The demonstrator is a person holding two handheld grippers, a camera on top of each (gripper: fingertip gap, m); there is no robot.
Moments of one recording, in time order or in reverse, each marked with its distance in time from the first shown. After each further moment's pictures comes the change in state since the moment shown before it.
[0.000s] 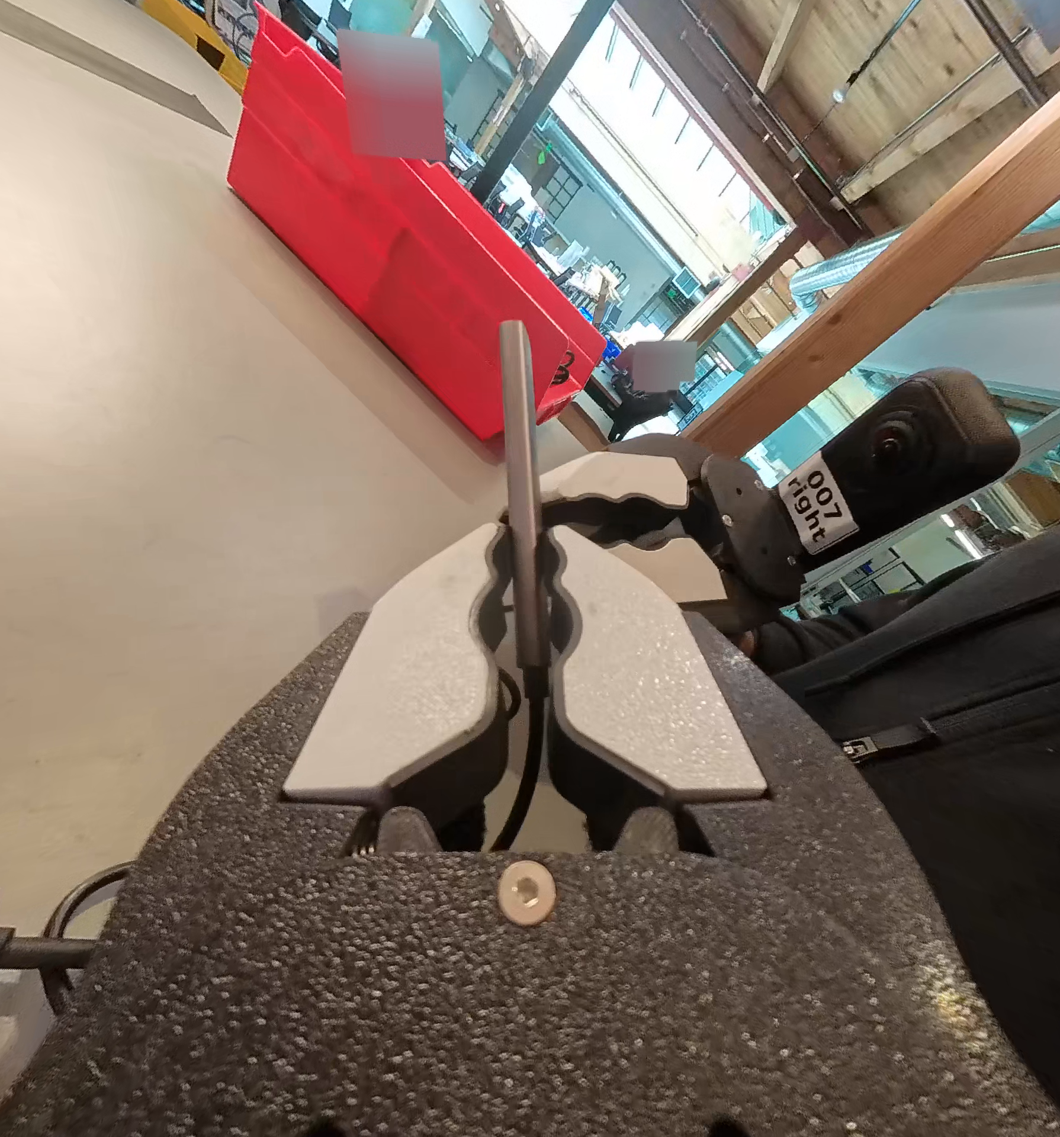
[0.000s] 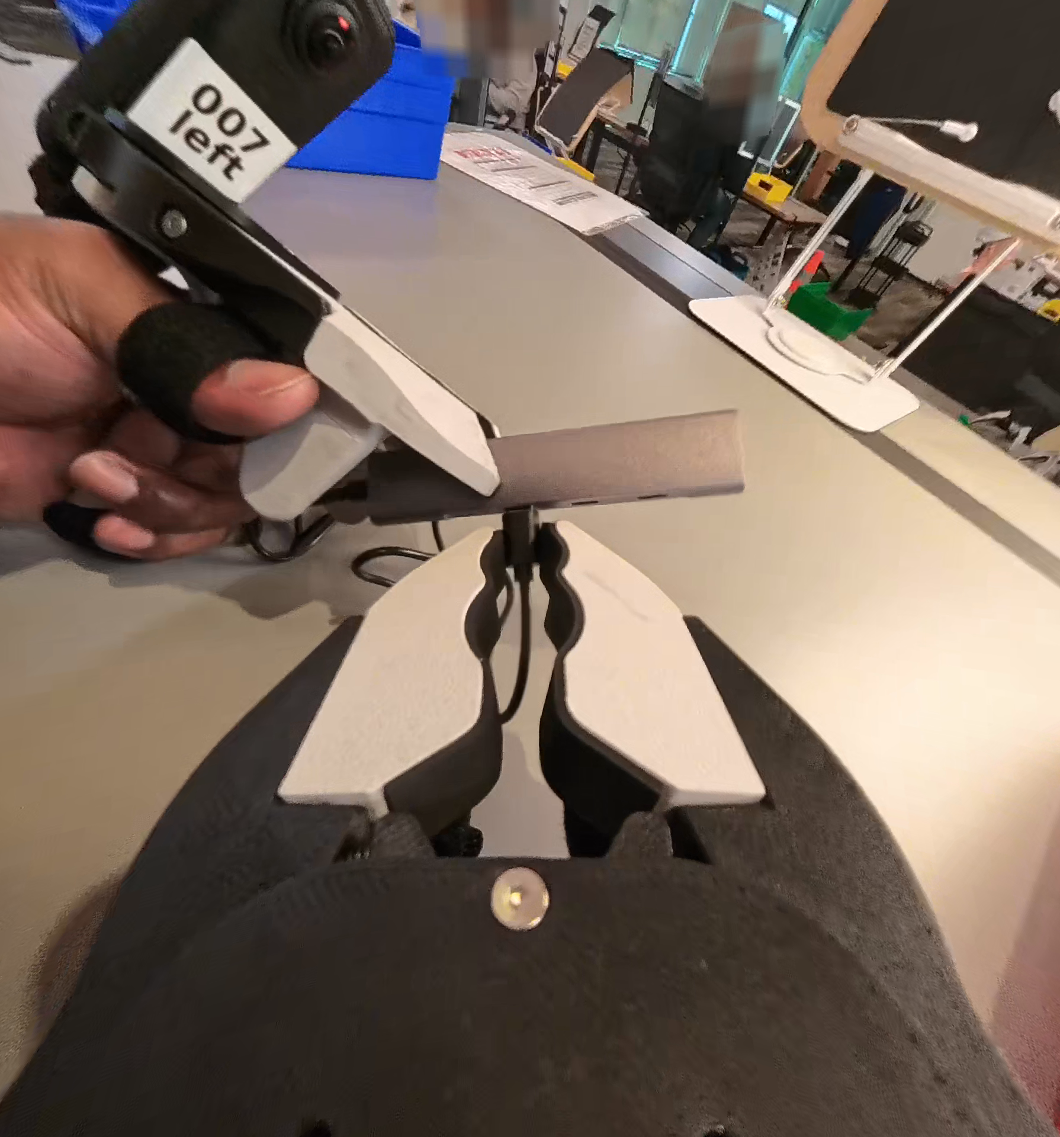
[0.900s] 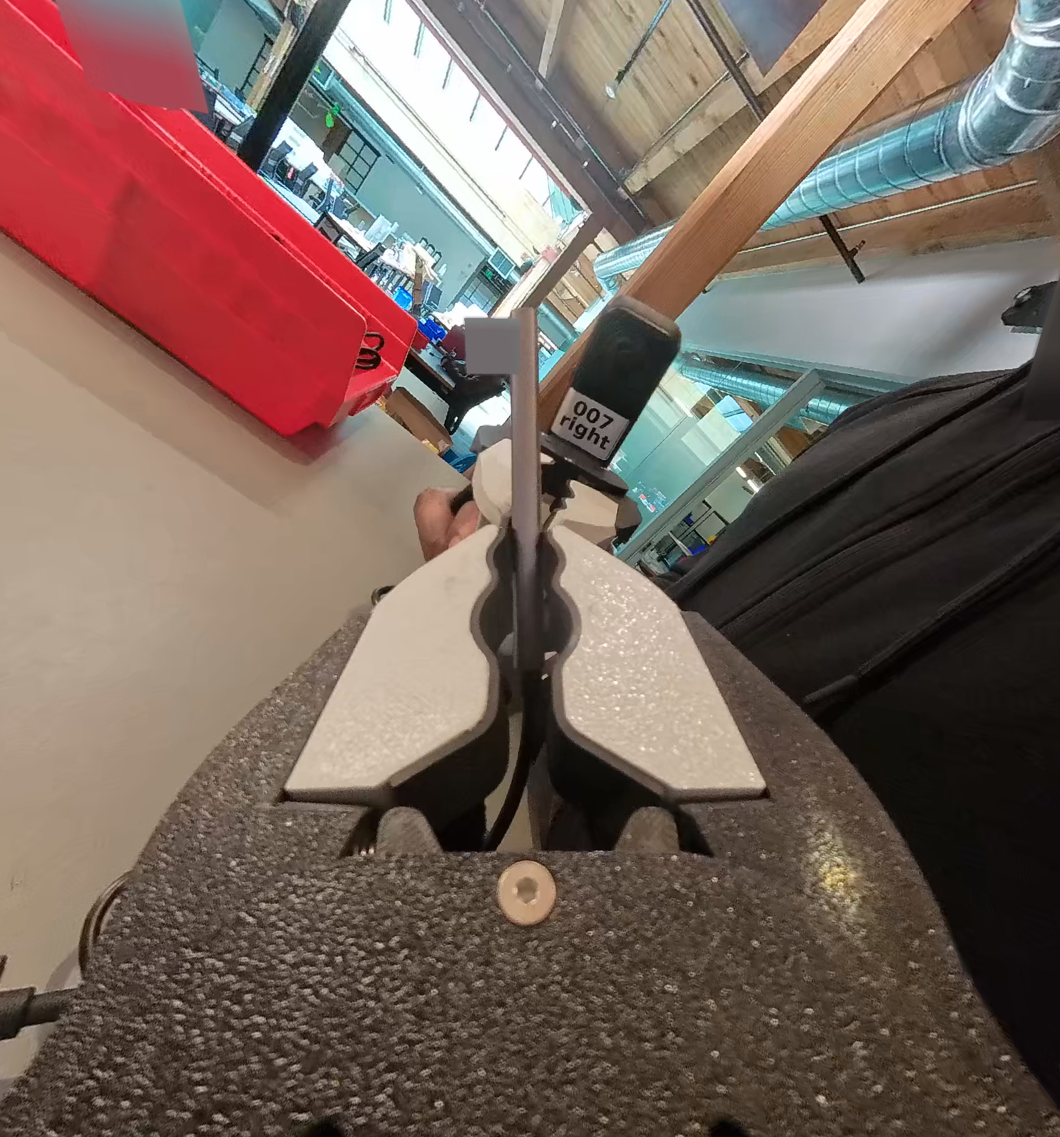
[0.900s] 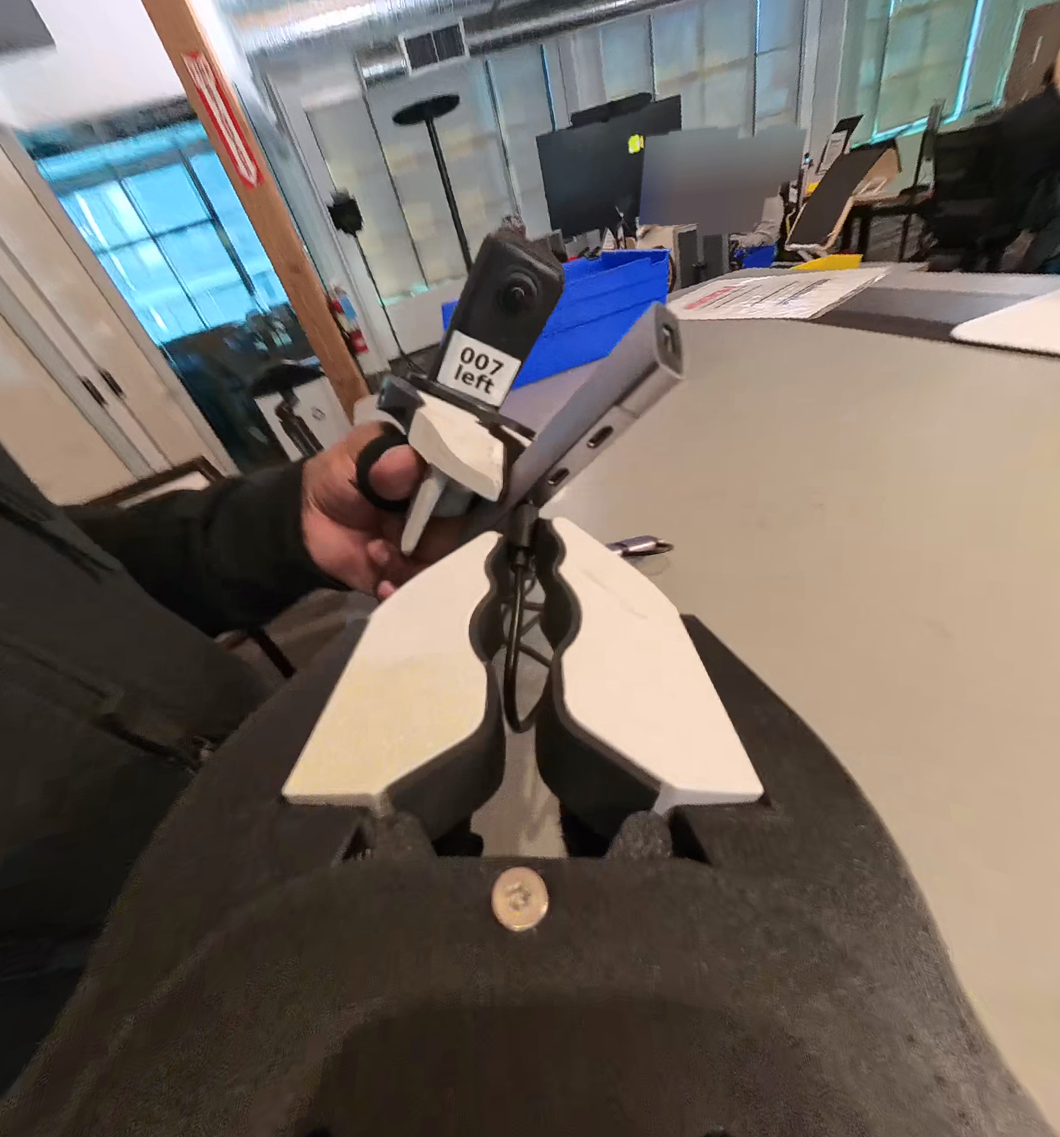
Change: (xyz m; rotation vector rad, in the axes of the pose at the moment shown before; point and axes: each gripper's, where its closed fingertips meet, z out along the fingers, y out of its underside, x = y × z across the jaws) left arm 0.061 0.005 0.001 -0.032 0.322 -0.033; right arm -0.023 -0.031 -0.057 0.247 -0.459 0.421
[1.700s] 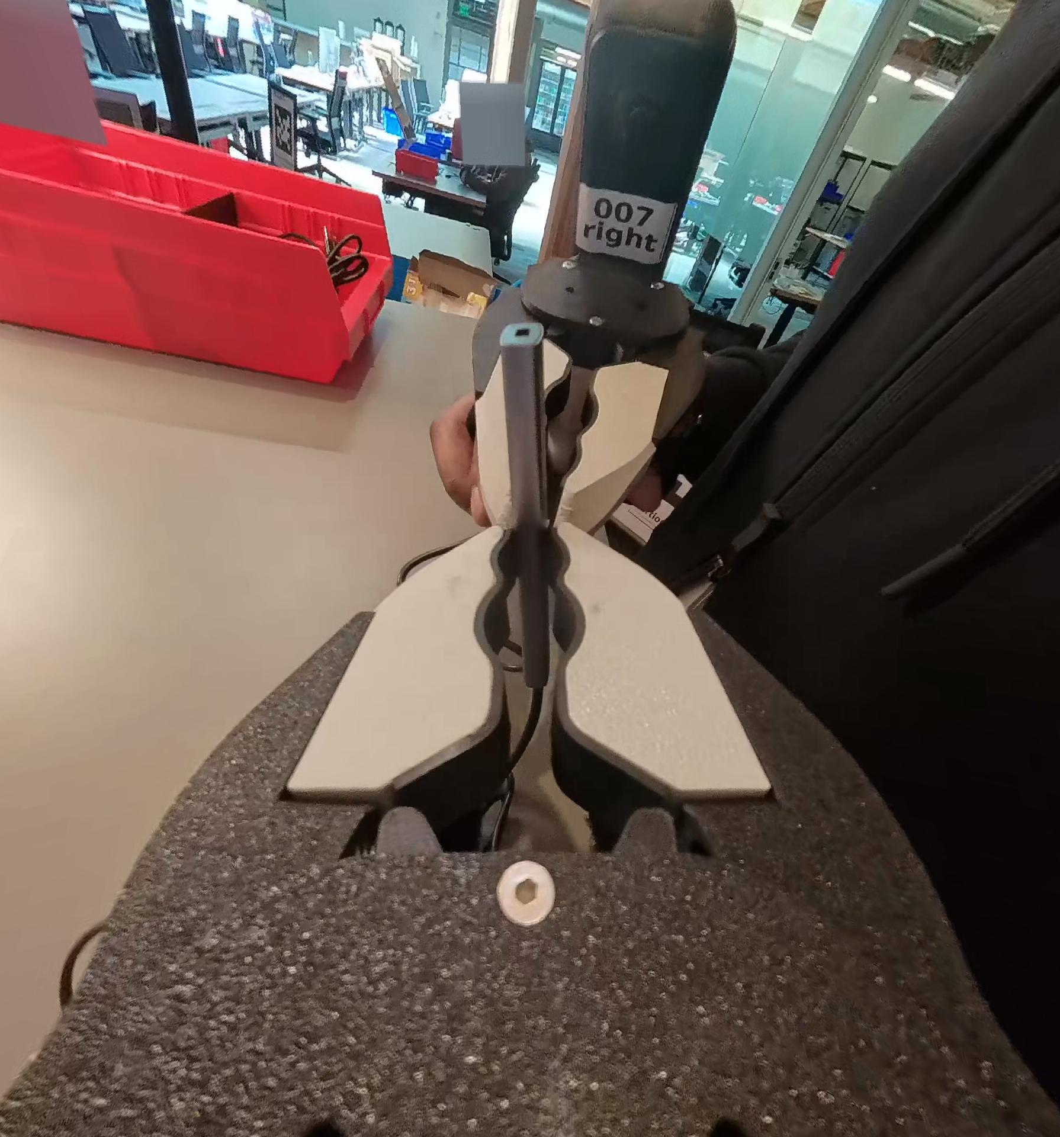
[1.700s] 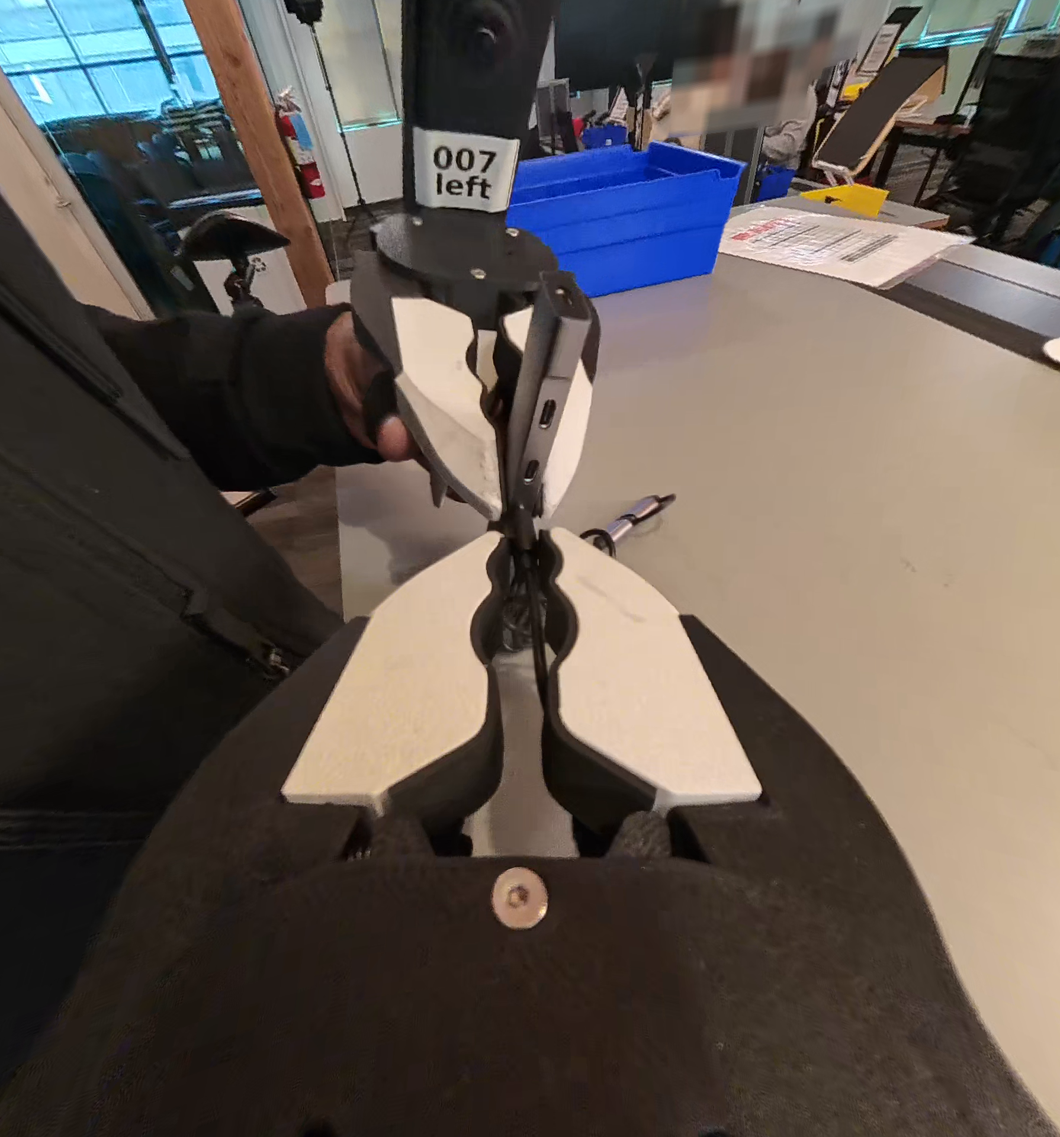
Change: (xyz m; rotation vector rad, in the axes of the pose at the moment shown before) left arm 0.021 0.013 -0.069 -0.347 -0.050 0.513; right arm -0.042 0.009 0.068 -0.192 0.033 -0.167
